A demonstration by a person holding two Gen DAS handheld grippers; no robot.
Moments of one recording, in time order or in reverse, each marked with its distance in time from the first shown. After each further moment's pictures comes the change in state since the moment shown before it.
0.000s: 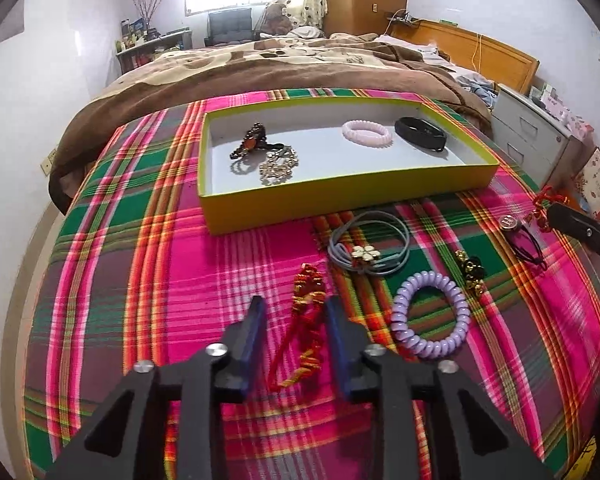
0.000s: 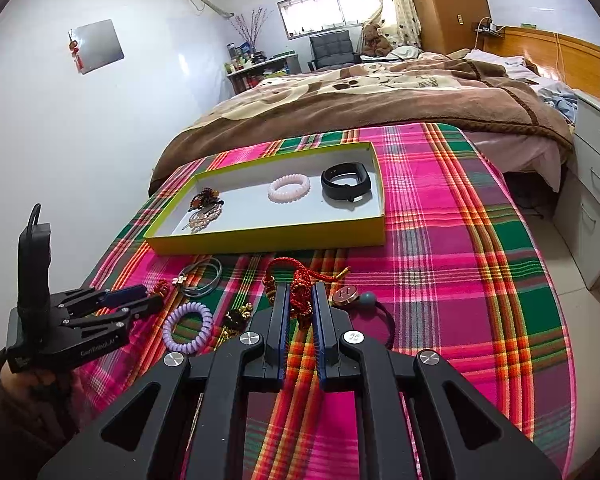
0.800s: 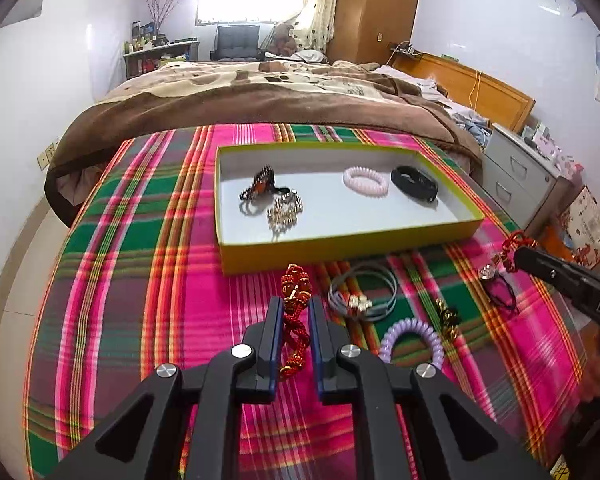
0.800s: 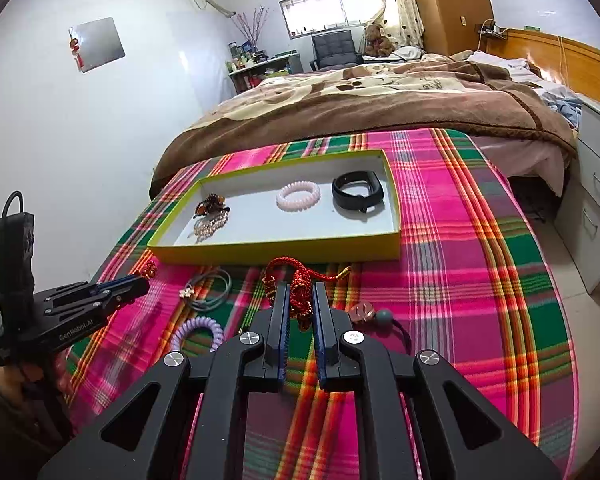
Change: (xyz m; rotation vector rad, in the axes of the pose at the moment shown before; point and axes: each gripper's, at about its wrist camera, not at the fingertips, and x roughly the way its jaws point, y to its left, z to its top) left arm -0.023 0.021 0.020 -0.083 -0.086 -0.076; right arm 0.007 0.011 0.012 -0.005 0.002 0.001
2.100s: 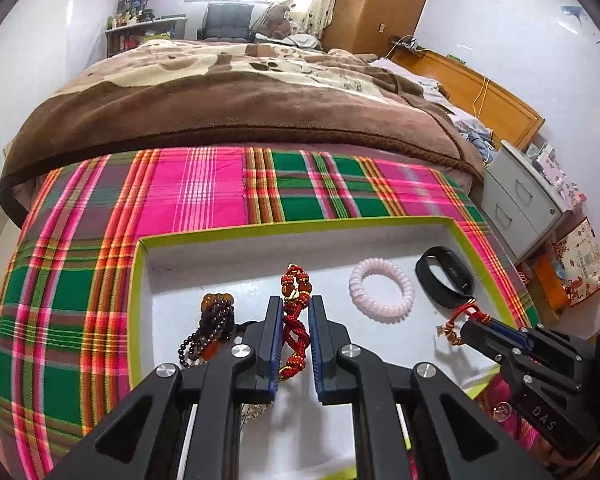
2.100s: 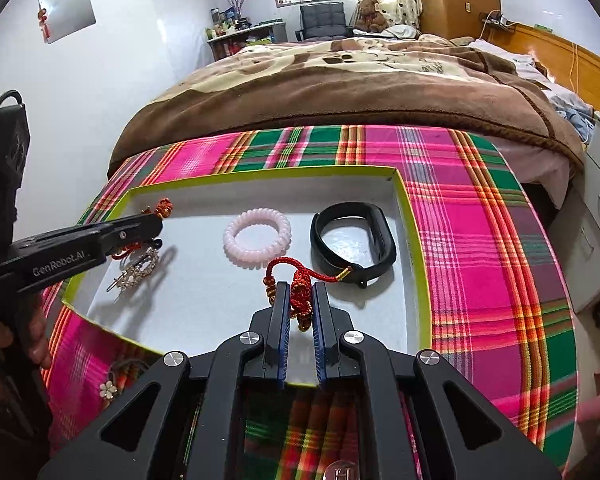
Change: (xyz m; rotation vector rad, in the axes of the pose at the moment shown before) left arm 0.122 0.004 0.118 -0.058 0.079 -0.088; right arm 0.108 -0.012 0.065 -0.038 0.127 -0.105
